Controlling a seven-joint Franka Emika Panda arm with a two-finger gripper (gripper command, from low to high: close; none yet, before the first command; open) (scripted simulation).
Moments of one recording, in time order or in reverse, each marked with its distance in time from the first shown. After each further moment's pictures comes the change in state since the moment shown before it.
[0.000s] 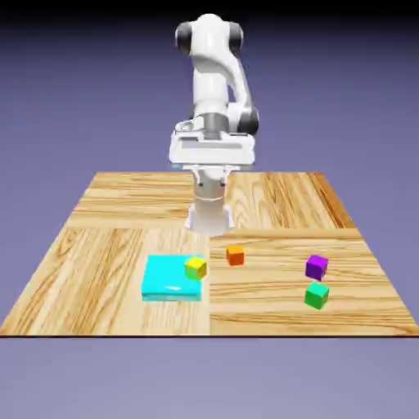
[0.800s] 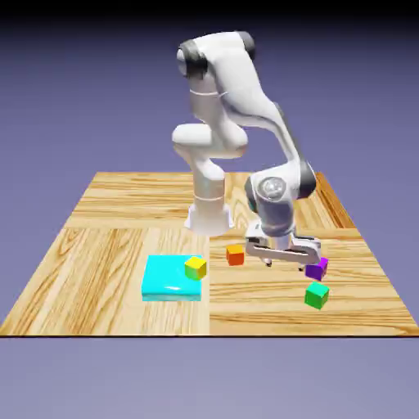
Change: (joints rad) arm -0.209 0.870 0.626 0.363 0.326 -0.570 0.633
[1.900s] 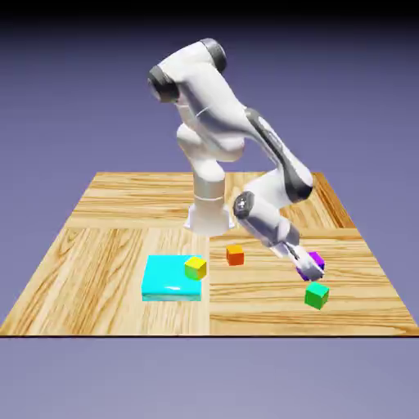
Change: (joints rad) arm -0.395 0.231 0.366 0.037 0.364 0.255 0.384
